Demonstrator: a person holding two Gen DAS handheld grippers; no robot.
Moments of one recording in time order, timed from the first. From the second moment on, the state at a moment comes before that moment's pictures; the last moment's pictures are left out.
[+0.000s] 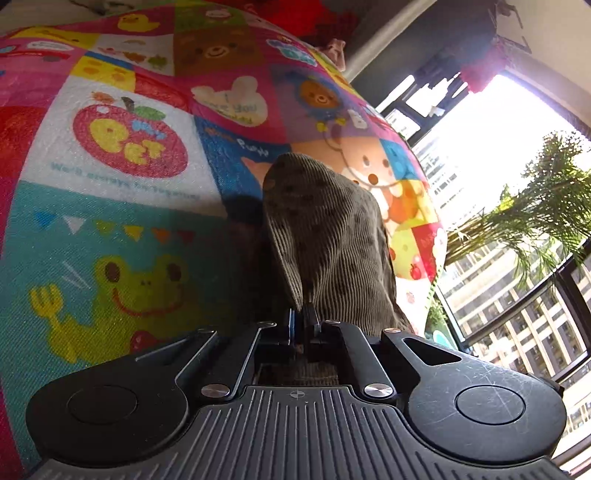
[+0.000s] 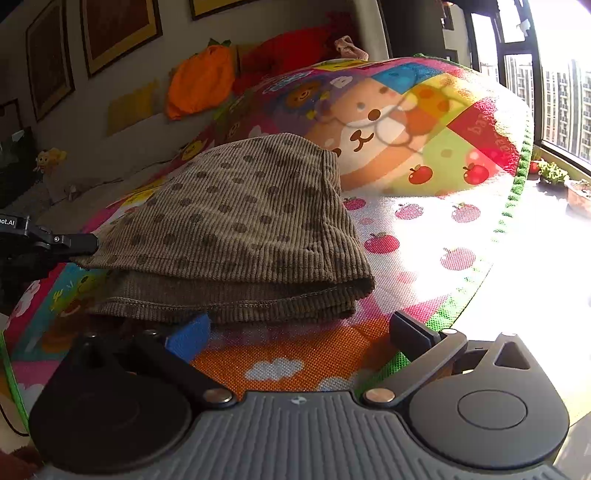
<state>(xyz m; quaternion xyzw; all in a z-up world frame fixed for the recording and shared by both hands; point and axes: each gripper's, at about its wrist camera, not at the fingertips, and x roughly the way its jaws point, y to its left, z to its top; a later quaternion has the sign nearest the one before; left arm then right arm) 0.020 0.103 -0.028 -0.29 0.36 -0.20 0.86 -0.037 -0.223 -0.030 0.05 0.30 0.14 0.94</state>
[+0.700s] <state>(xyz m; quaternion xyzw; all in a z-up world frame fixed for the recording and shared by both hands) 0.018 0.075 0.027 -0.12 0.31 -0.17 0.93 0.031 -0.215 -0.008 -0.13 0.29 0.11 0.94</state>
